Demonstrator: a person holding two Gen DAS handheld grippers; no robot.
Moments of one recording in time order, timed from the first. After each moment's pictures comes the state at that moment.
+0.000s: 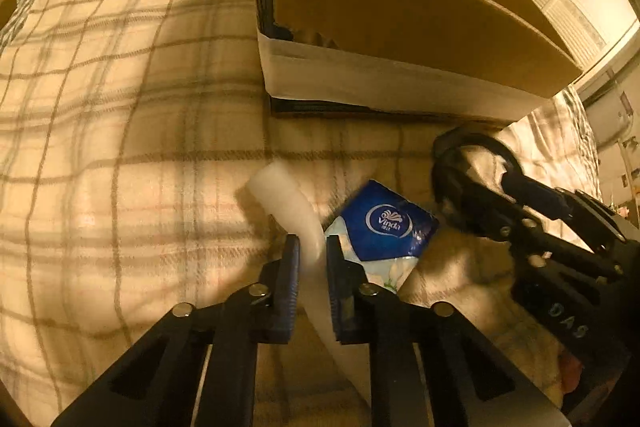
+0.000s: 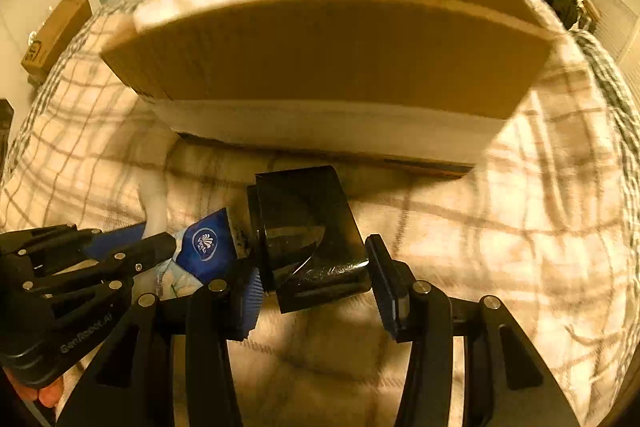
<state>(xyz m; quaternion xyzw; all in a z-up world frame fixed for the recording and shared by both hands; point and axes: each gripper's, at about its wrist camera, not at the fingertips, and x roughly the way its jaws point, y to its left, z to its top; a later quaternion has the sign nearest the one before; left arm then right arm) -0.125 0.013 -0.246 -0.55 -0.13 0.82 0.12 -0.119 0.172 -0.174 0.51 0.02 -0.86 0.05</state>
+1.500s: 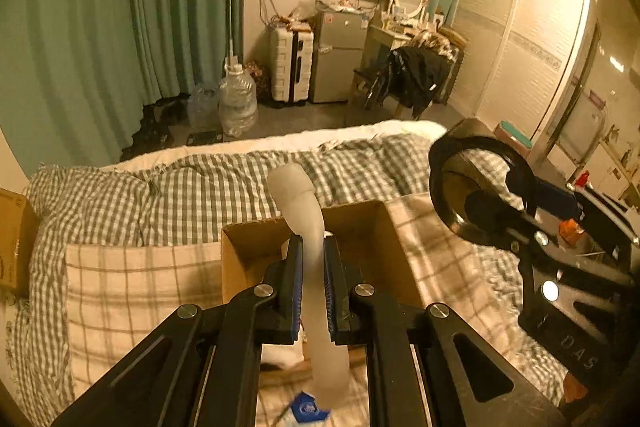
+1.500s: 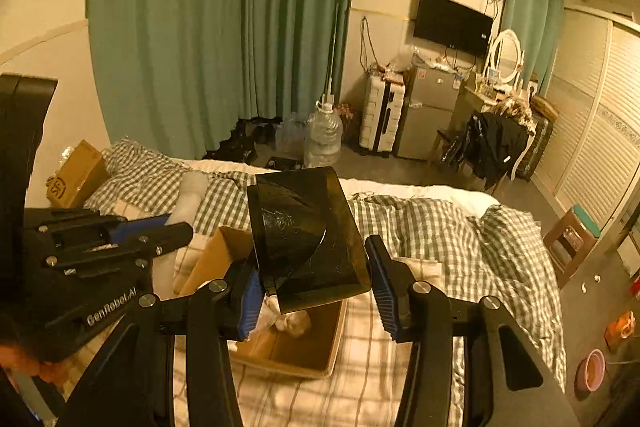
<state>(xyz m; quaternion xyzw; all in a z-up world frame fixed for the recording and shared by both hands) -0.235 0.020 -0.012 -0.38 -0.08 0.92 0.12 -0.183 0.190 0.090 0.33 0.05 -0.94 0.02</state>
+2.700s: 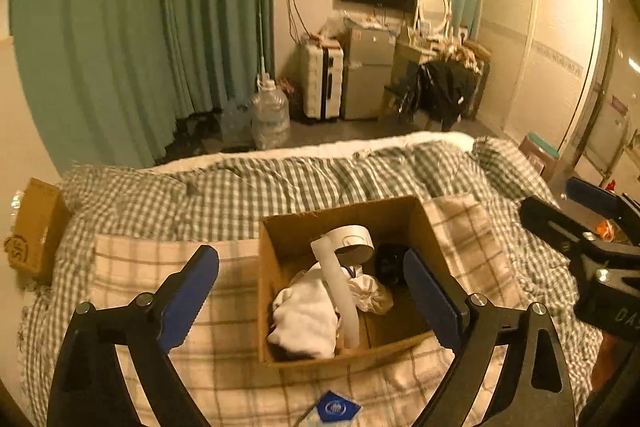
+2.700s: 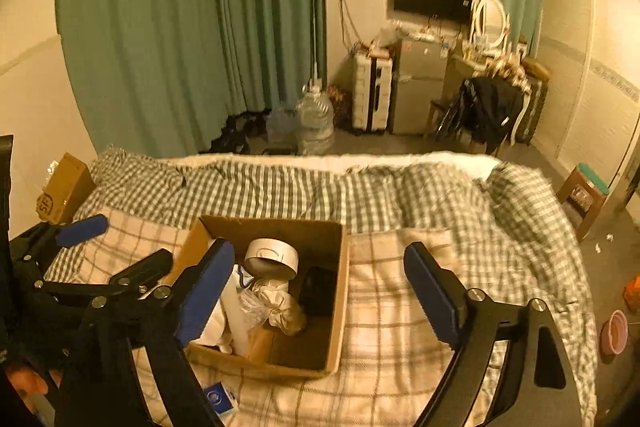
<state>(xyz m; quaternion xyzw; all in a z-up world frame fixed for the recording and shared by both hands) -0.182 0.004 -0.010 -0.33 -0.07 0.94 0.06 -0.161 0.218 0.071 0.32 0.00 -0.95 0.00</state>
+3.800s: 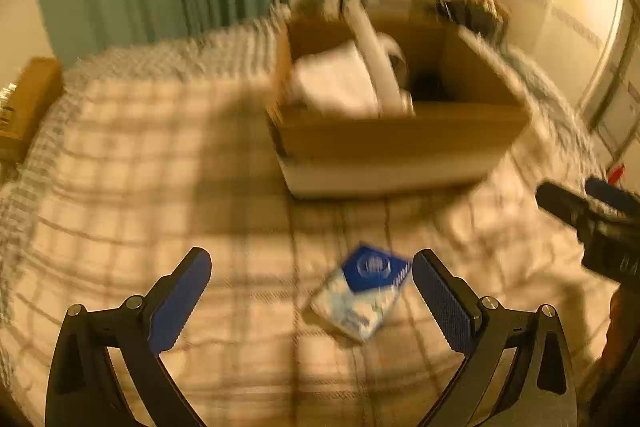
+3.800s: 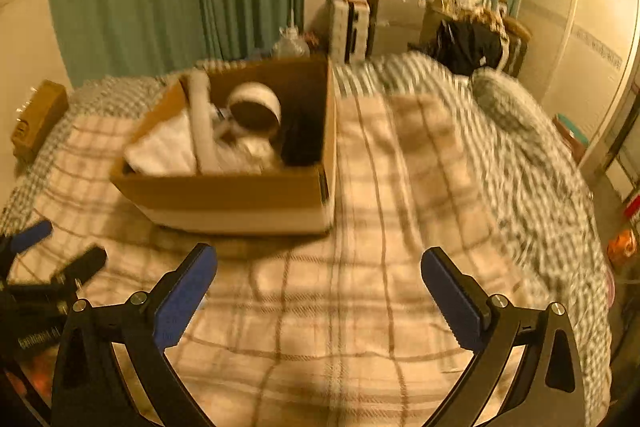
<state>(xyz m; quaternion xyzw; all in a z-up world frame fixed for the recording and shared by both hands) -0.113 0.025 -0.198 -0.45 -0.08 0.89 0.05 -0.095 0.215 -0.092 0.43 -0.01 -0.90 -0.05</state>
